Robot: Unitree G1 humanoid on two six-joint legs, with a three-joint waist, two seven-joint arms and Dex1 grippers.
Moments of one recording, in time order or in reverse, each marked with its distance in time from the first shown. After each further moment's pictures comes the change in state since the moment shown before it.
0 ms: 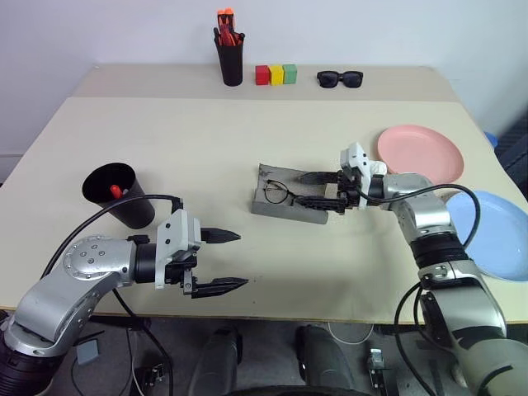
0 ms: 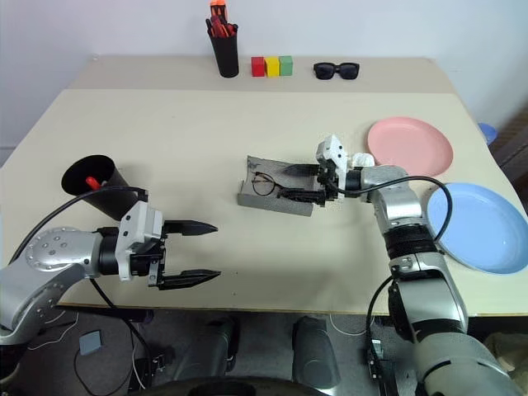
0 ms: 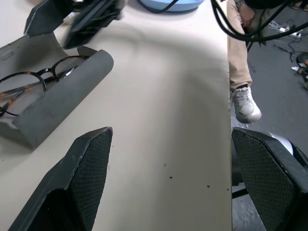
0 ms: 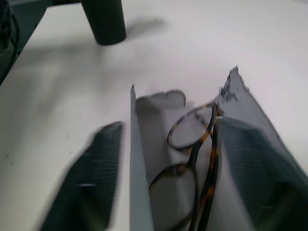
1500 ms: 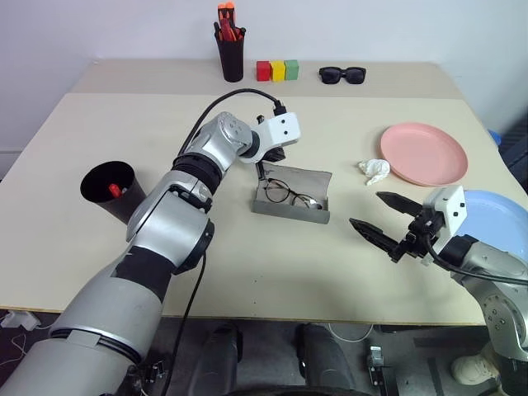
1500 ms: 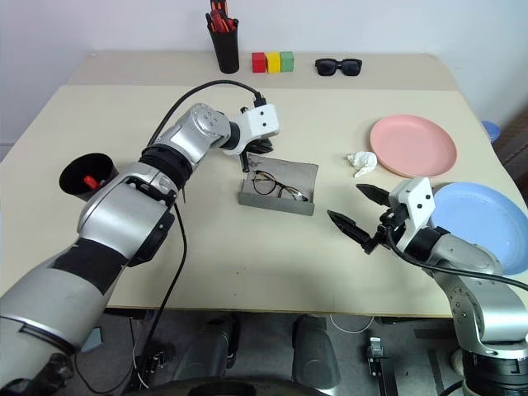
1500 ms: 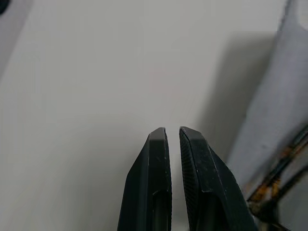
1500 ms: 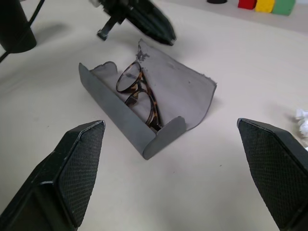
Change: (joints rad) left arm -1.345 -0.682 -0.434 1.915 0.852 -0.577 0.122; right arm 0.745 -0.127 -0.396 -0.936 0.270 0.327 -0.562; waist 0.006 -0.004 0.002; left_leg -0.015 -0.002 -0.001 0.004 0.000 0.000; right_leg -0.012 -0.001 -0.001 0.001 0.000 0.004
